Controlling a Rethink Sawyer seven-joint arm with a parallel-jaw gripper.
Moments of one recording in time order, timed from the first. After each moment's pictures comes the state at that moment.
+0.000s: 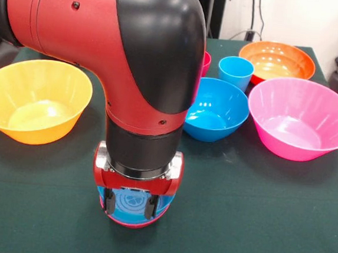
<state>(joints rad) -0.20 0.12 -0.38 0.33 0.35 1.09 1.48</state>
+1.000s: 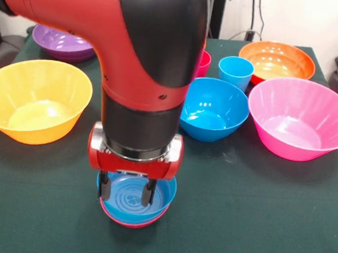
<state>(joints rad) -0.19 0.05 -0.35 0.38 0.30 1.11 1.48</state>
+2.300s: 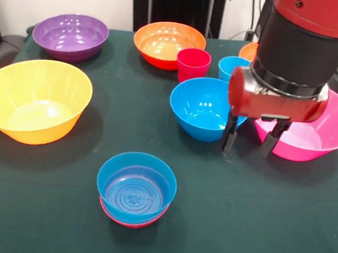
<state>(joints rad) 0.05 -0.21 -0.35 0.75 0.26 1.01 1.48</state>
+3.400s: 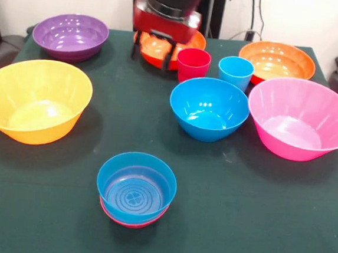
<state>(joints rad) -0.08 -0.56 -0.33 1.65 0.14 0.51 1.48</state>
